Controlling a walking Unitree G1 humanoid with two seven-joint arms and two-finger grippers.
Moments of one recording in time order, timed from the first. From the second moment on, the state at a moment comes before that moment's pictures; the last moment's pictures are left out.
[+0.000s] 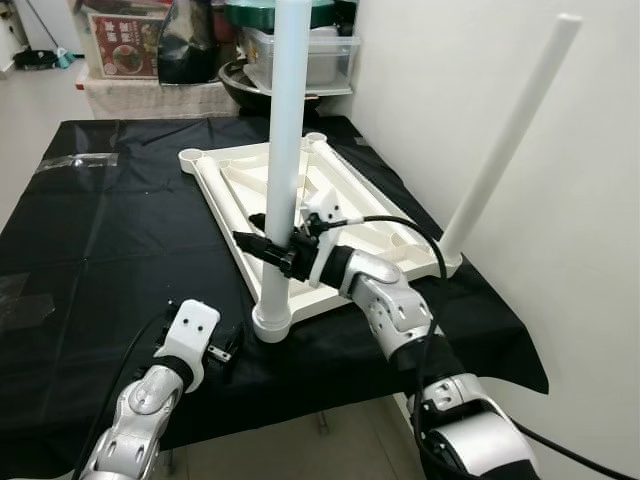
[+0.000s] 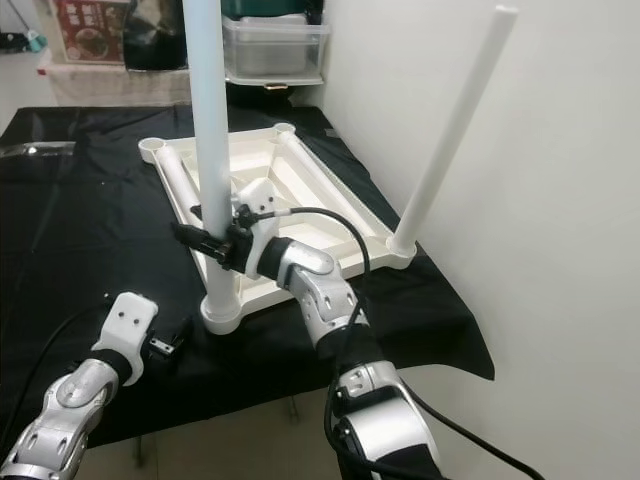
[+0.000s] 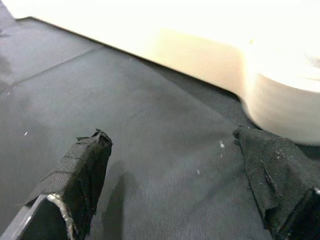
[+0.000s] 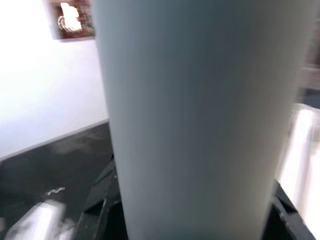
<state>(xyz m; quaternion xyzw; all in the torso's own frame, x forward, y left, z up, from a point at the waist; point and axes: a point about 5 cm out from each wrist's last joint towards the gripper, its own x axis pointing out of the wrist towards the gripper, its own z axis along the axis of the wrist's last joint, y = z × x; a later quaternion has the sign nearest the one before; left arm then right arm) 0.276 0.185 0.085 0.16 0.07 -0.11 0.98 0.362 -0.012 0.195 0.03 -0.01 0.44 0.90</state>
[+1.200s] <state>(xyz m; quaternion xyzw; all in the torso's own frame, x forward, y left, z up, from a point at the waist) 0.280 0.184 0.086 0.15 0.06 -0.10 0.98 0.318 -0.042 0.204 0.03 -0.07 0.67 0.74</state>
